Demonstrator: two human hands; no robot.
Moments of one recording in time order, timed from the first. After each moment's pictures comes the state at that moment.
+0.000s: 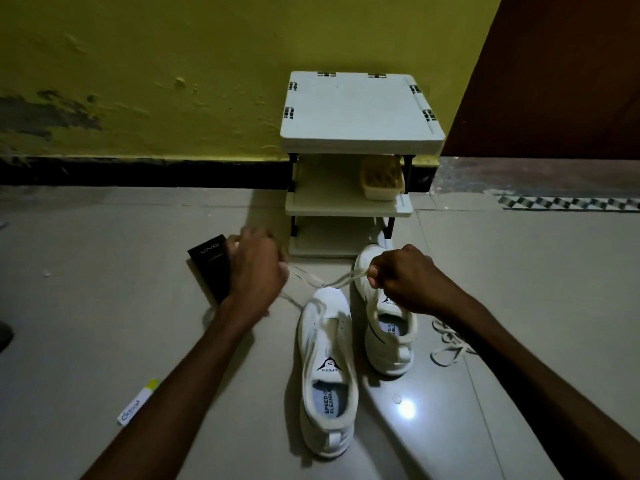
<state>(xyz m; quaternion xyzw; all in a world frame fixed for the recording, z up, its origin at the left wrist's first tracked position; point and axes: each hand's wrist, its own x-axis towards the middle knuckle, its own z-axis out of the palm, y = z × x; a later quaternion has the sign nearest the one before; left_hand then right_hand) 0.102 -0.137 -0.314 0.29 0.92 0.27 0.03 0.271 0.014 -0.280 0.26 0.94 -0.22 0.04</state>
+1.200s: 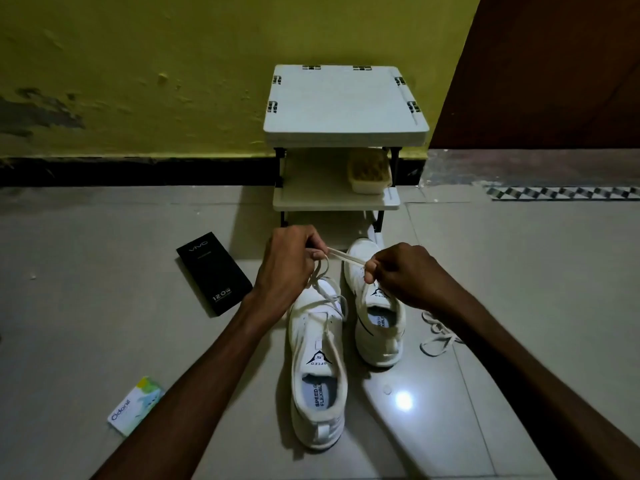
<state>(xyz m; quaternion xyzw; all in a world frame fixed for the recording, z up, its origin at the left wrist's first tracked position) 0.139 -0.099 -0.306 0.39 0.83 0.39 0.09 0.287 0.016 -0.277 0.31 0.90 -0.30 0.00</state>
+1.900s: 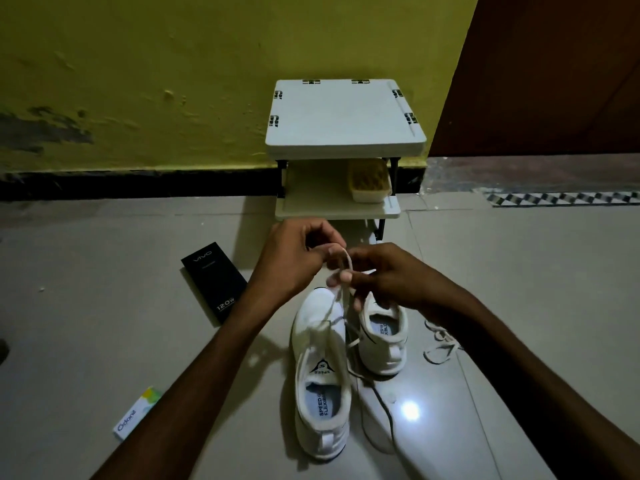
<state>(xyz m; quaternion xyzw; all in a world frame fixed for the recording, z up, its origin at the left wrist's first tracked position) 0.151 -0.114 -0.255 0.44 0.76 0.45 0.14 0.283 0.007 -0.262 0.18 0.80 -0.57 0.01</state>
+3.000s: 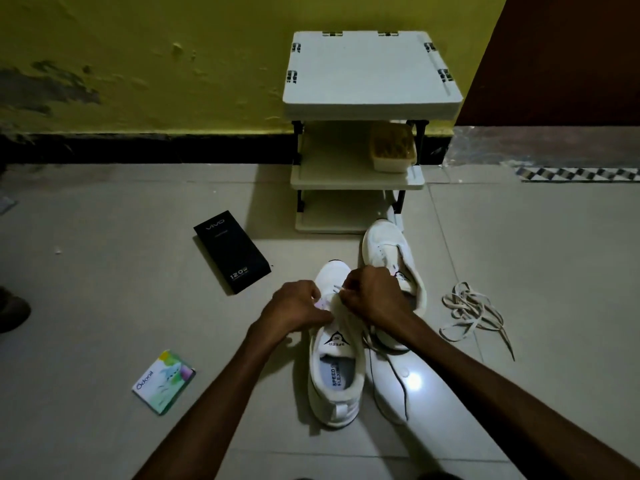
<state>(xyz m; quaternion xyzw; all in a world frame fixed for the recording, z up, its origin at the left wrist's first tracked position) 0.150 -0.149 -0.371 0.29 0.88 0.17 0.33 0.250 -0.028 -0.375 0.30 0.90 -0.30 -0.01</state>
